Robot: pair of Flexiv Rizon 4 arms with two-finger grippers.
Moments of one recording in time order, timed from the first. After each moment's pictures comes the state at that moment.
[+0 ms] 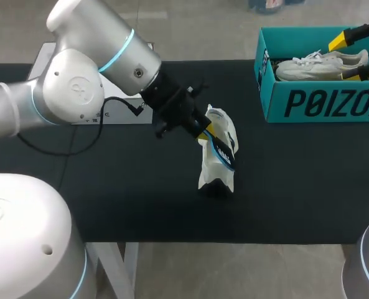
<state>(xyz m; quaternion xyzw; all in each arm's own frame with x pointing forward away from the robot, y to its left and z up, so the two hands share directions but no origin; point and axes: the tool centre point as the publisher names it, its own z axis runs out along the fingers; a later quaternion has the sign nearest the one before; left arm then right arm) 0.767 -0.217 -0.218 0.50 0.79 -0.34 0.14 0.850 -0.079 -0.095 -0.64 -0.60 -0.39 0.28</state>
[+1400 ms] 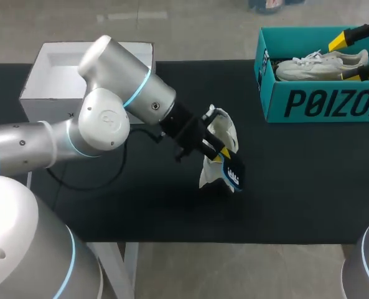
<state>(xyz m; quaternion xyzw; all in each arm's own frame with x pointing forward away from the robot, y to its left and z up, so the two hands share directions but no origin) 0.781 -0.259 -0.313 0.49 0.77 -0.40 0.13 0.850 -0.079 -0.095 -0.64 -0.60 -0.39 0.28</state>
